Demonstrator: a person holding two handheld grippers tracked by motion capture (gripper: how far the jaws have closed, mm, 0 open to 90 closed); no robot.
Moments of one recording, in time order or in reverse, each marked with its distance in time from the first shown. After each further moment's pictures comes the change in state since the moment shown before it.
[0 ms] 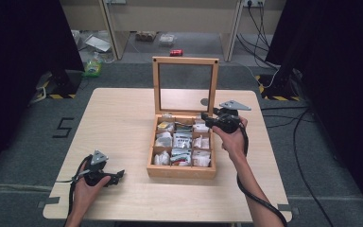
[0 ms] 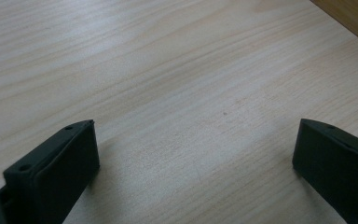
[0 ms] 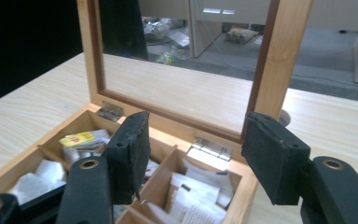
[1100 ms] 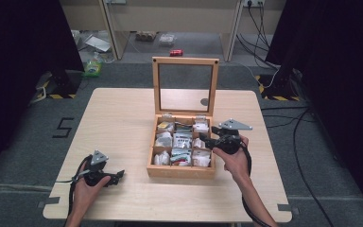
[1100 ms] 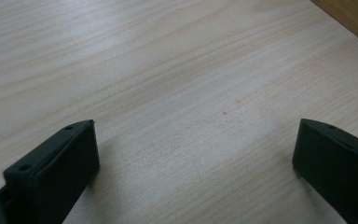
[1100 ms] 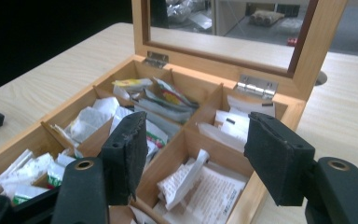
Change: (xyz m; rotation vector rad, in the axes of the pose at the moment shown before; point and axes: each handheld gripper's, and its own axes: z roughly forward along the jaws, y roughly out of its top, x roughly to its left) left arm 0.000 0.000 0.000 -0.002 0.000 -0.002; right arm 0.025 -0.042 -0.035 0.057 0.071 -0.018
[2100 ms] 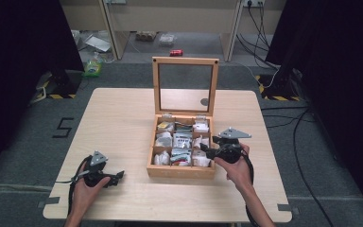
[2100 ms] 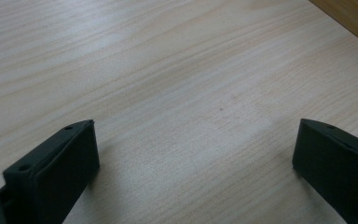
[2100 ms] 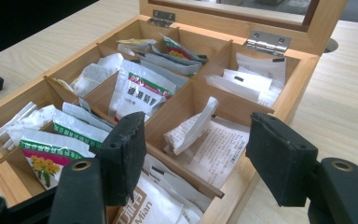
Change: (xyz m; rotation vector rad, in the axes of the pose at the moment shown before) left arm 0.000 -0.001 -0.002 0.002 -0.008 0.008; right arm 0.006 -0.023 -0.007 0.086 0.007 -0.024
